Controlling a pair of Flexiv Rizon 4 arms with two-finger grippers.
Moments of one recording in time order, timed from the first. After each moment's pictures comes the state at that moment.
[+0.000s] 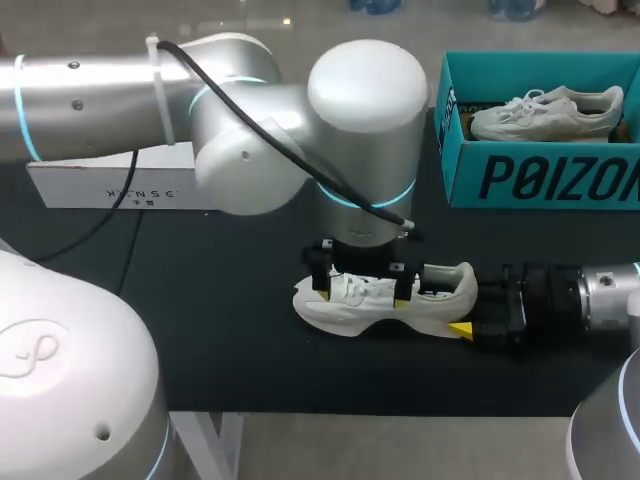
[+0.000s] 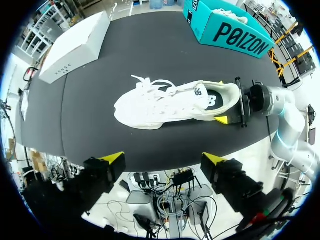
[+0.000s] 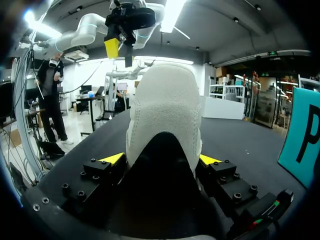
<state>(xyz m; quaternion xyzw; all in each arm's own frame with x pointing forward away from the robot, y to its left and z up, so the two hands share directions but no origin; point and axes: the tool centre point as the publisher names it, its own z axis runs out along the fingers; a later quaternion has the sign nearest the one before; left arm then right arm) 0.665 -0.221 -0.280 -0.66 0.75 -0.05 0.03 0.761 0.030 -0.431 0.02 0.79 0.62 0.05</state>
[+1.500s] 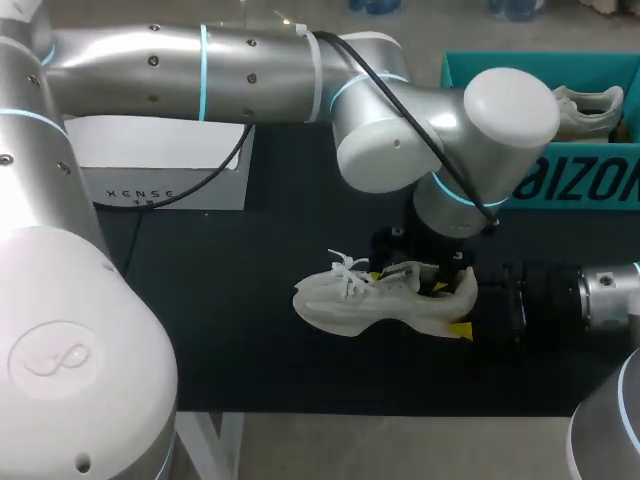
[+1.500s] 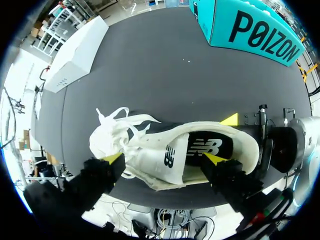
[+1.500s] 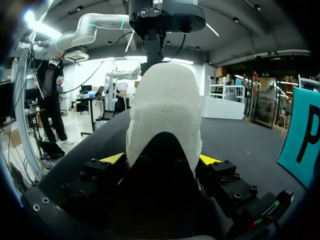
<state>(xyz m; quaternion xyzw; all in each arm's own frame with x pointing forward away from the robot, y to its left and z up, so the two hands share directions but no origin) 0.750 -0.287 -0.350 -0.68 0.72 0.01 0.12 0.761 0.030 -0.431 0.02 0.79 0.62 0.05</state>
